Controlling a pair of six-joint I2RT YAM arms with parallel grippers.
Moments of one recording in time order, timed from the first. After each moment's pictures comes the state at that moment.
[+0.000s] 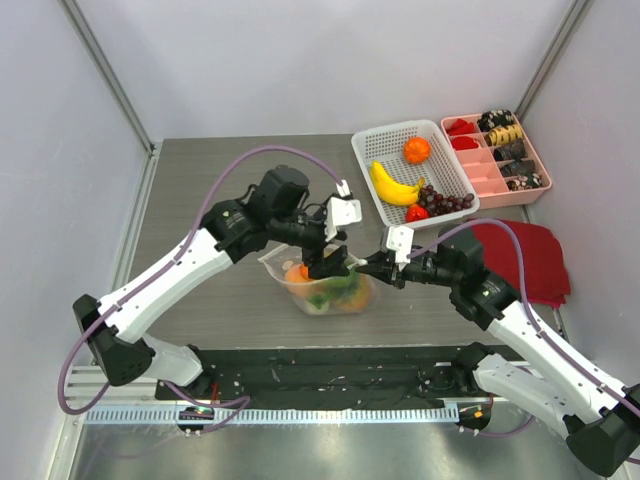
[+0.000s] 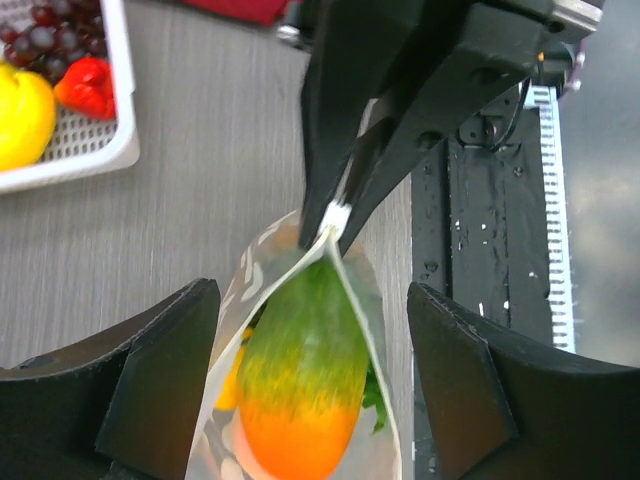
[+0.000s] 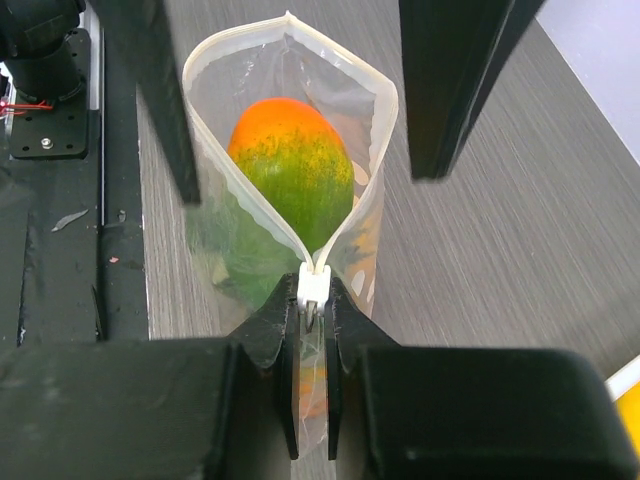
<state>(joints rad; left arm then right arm) -0.84 1.39 1.50 -0.74 0.58 0.39 0.60 0.80 0.70 -0.13 -0.67 -0.36</state>
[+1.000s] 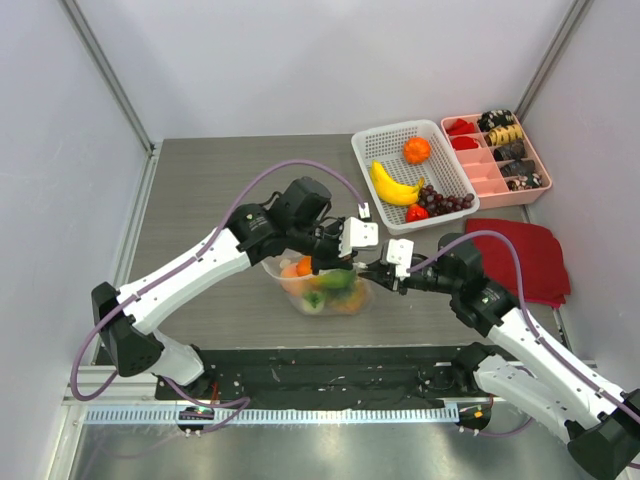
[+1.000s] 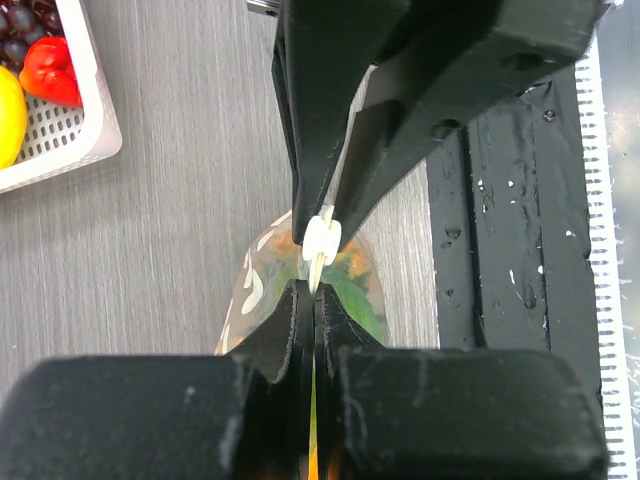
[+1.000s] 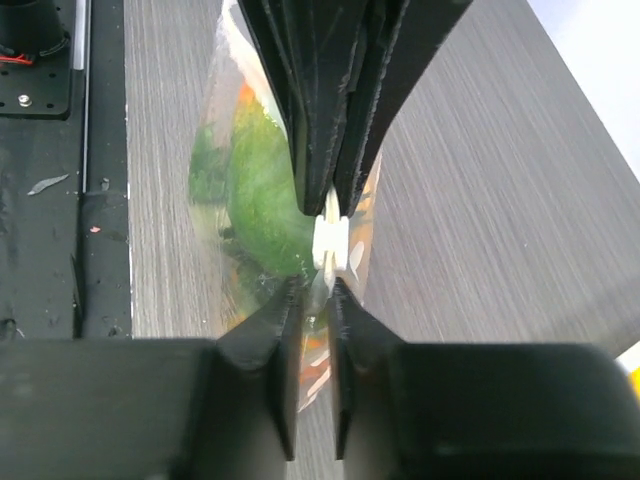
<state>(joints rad) -0.91 1.47 1.50 -0.78 0.51 0.54 0.59 0.76 0.62 -0.12 -0.67 -0.45</state>
